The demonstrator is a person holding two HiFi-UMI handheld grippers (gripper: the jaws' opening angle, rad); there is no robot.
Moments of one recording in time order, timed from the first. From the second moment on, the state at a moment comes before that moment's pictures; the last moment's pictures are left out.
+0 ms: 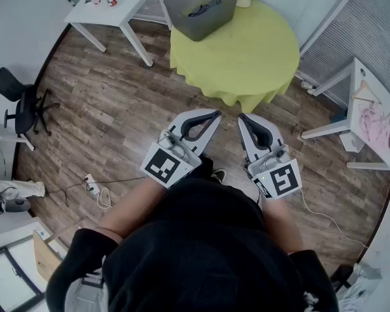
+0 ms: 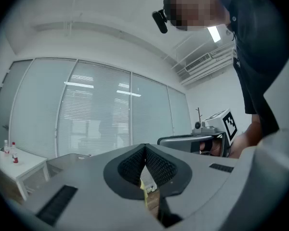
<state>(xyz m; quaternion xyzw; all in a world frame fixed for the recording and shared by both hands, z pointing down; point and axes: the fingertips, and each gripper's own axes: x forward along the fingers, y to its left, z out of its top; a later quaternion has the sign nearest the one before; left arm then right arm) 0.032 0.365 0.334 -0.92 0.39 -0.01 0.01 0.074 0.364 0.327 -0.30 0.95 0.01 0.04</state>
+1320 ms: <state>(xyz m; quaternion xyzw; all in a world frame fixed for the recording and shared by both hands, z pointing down) -0.041 0.288 0.327 -0.91 0.42 0.00 0.02 -0.005 0.289 0.325 -0.28 0.96 0.01 -0.01</state>
